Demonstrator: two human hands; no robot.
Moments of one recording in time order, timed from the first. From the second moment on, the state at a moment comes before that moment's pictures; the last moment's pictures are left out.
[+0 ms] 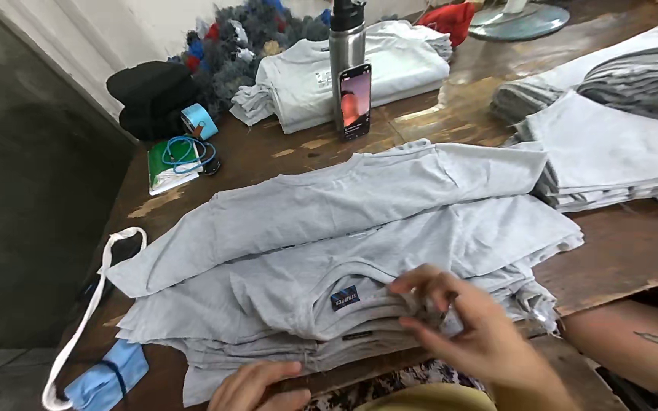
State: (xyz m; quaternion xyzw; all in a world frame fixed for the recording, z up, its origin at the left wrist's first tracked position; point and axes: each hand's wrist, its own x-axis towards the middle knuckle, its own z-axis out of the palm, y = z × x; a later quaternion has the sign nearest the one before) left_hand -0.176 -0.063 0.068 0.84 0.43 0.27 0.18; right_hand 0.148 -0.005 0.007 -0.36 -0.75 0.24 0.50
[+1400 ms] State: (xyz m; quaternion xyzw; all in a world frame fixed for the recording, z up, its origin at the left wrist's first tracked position) left_hand -0.251 0.174 0.023 0.59 0.74 0.31 0.07; right_hand 0.276 0.216 -0.013 -0.71 -0.63 0.10 0.32
